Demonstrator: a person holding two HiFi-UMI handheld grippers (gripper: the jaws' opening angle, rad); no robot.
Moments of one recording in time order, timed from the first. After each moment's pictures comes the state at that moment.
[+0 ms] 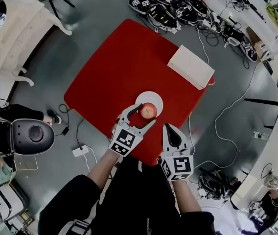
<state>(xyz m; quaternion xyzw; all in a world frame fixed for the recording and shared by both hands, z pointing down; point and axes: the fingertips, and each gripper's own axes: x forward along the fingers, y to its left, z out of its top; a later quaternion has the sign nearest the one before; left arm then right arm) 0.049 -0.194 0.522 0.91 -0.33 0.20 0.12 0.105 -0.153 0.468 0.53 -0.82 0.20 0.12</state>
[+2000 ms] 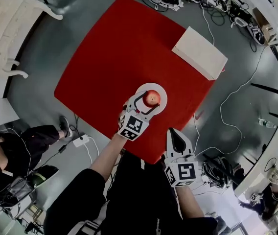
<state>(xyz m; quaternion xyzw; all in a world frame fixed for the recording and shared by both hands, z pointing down) 0.066 -0.236 0.680 0.91 -0.32 0.23 0.14 0.114 -0.149 0.546 0.53 -0.79 0.27 0.16</state>
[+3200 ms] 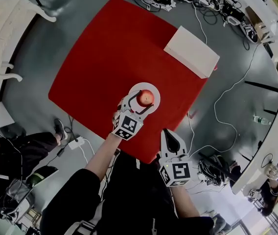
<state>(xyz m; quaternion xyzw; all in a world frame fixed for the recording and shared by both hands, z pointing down) 0.073 -0.233 0.681 0.92 -0.30 0.23 0.11 0.119 -0.139 0.547 0.54 -0.78 0.28 0.16</state>
